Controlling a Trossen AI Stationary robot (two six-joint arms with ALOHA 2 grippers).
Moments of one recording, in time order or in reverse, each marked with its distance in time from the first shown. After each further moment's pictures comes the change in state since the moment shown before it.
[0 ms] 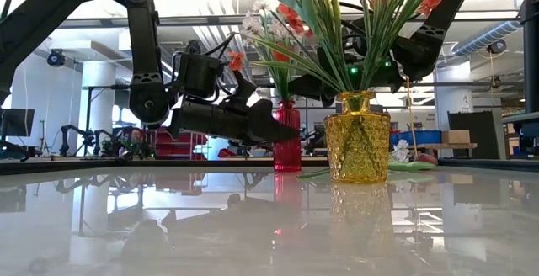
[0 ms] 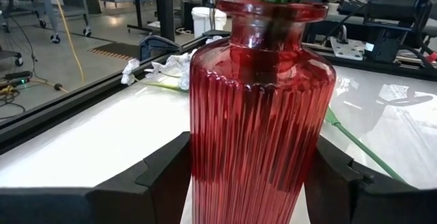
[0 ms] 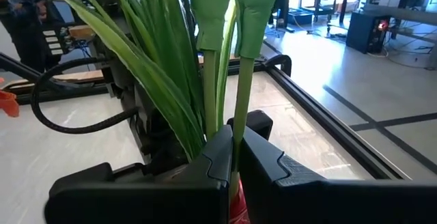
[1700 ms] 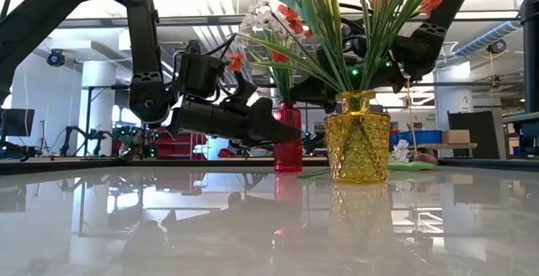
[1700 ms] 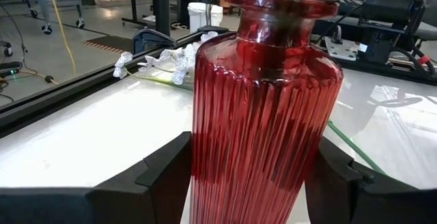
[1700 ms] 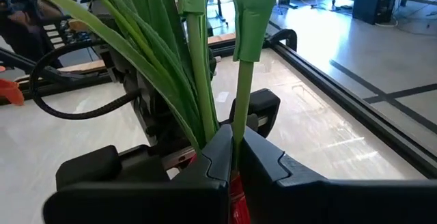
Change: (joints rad) left arm -0.001 -0.002 0.000 -0.024 0.009 -0.034; right arm 0.021 -0.009 0.000 -0.091 0.002 0.055
